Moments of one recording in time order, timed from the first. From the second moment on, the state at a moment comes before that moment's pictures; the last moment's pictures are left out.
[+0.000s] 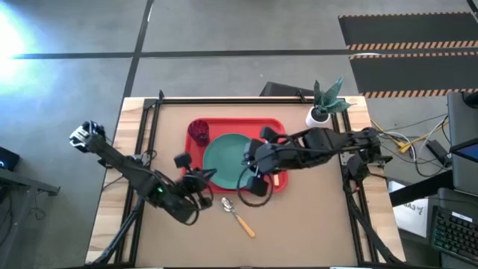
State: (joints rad) left arm -0.60 1.39 1.18 -0.65 -1.07 -0.45; right arm 0.28 1.92 2.35 -1.24 0.32 0.38
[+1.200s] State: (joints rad) left arm -0.60 1.05 1.15 -0.93 -1.15 -0.28; right arm 0.40 2.38 2.34 -1.29 0.02 1.06
